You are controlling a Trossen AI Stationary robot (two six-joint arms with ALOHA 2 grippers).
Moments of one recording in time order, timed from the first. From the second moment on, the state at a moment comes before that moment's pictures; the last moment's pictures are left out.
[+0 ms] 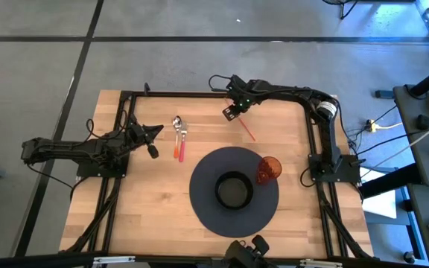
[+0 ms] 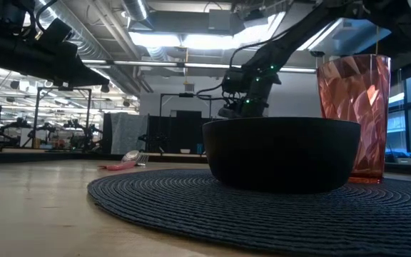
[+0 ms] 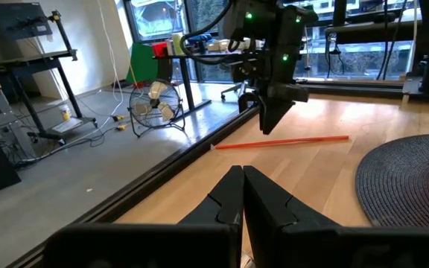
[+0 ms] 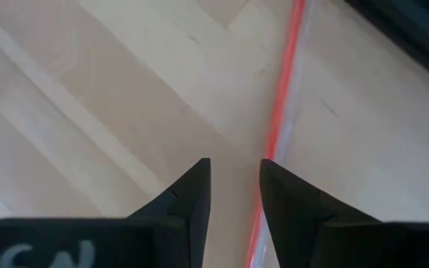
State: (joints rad) left arm 0.08 0.27 0.05 0.13 -0.58 0.05; right arm -0.60 2.02 1.51 -0.66 -0.04 0.25
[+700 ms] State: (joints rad) left arm 0.08 0.27 0.05 0.13 -0.58 0.05; right arm -0.61 2.11 1.53 -0.66 -0.02 0.22
